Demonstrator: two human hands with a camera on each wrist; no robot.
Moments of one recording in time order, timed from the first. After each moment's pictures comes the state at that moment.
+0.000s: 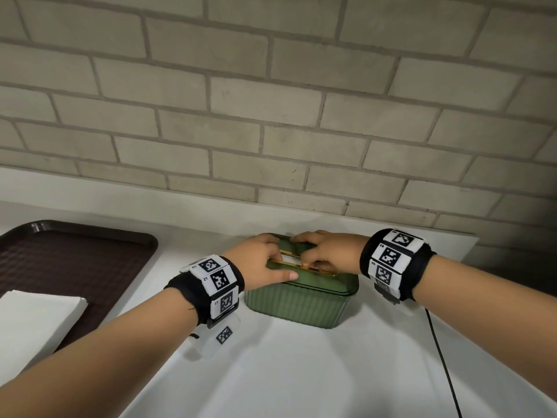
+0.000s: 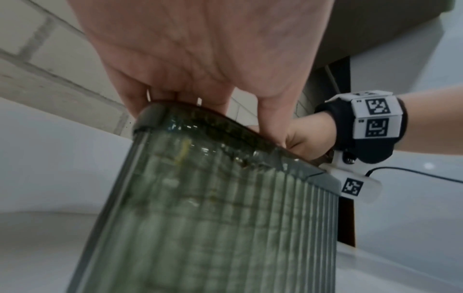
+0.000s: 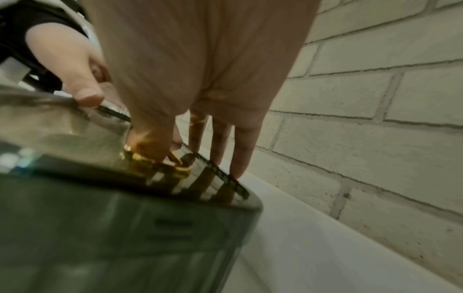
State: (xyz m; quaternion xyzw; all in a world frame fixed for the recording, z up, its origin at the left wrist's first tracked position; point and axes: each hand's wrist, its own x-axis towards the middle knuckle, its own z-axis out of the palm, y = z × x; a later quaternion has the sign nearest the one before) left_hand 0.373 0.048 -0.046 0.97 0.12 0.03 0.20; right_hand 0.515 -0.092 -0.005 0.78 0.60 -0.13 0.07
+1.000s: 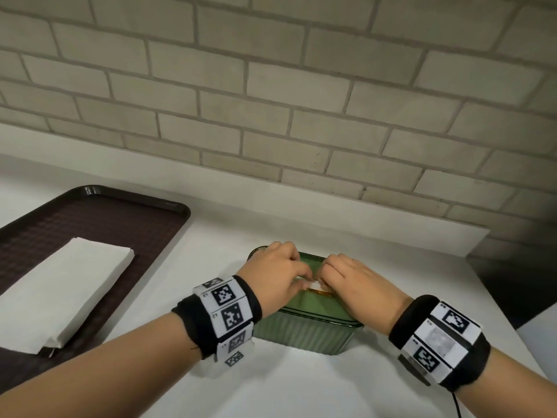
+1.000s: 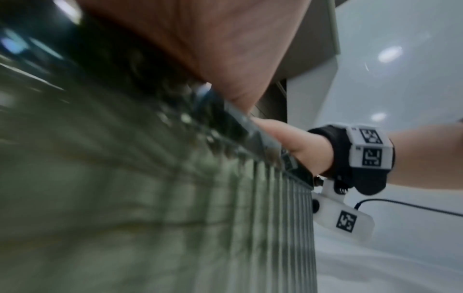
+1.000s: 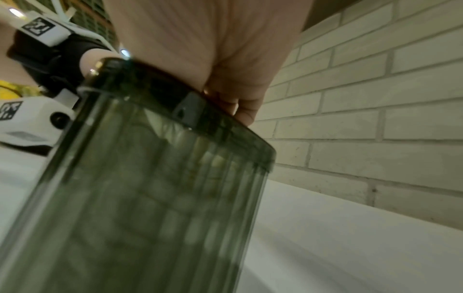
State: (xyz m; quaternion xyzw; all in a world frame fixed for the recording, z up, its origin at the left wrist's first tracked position) left_hand 0.285 -0.027 -0.043 0.98 0.09 0.10 0.15; right_hand 0.428 -0.169 -0.051 0.68 0.71 0.16 -0.03
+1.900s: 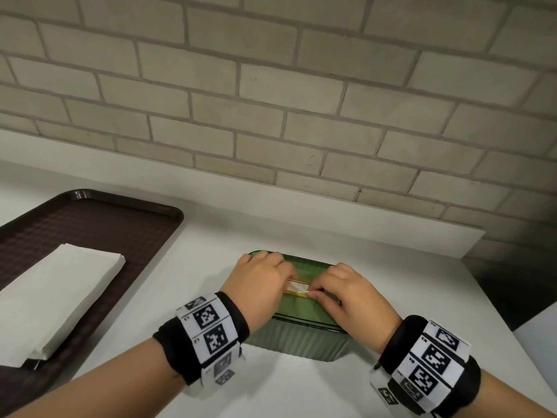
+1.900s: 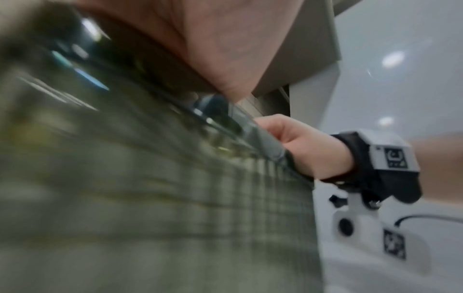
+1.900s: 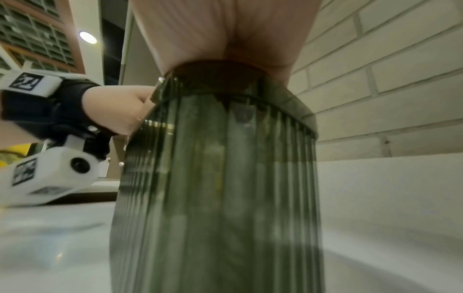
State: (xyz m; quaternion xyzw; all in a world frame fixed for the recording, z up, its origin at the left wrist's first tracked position) left_hand 0.282 -0.024 -0.057 0.98 0.12 0.17 0.05; right_hand 0.418 -0.173 -0.067 0.72 0.64 0.10 -0.24
